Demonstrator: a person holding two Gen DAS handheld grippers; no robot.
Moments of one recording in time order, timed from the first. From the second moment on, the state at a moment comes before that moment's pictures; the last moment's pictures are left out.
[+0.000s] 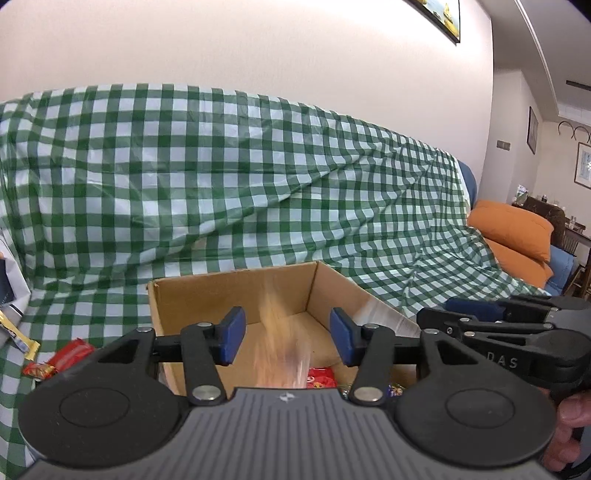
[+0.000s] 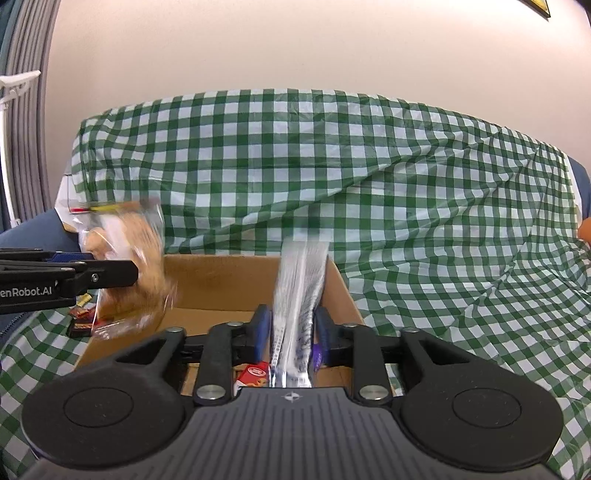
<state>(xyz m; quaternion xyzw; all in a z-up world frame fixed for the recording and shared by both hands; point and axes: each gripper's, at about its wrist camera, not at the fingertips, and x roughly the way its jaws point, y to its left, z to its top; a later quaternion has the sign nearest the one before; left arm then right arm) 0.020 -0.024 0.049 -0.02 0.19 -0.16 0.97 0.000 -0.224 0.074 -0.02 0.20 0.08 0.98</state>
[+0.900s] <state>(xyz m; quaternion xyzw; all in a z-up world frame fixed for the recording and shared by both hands) 0.060 0.114 0.076 -0.16 0.26 -0.02 0.95 0.015 -0.187 0.078 0.01 0.19 0.11 0.98</state>
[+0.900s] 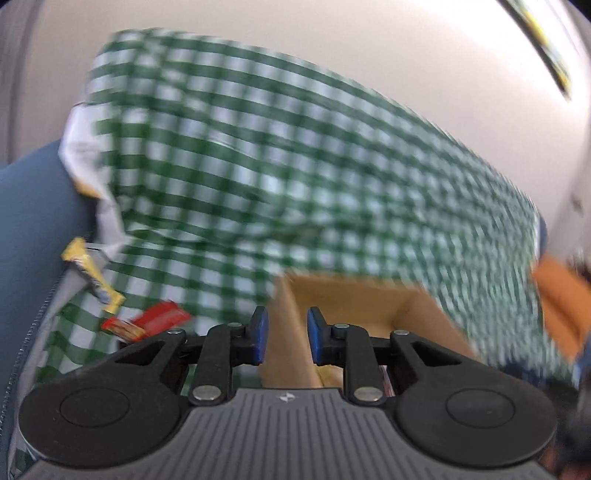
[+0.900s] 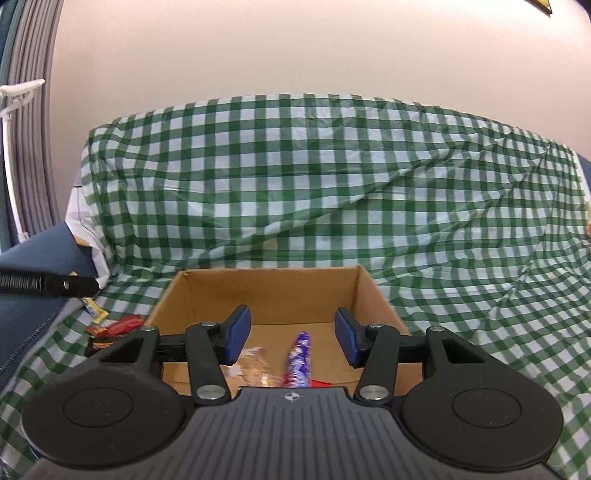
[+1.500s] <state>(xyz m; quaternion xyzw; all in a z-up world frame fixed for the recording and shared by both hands) 0.177 0.301 -0.027 -0.34 0.32 0.20 0.86 0.035 -0.128 0.070 0.02 0.20 0.19 0.96</state>
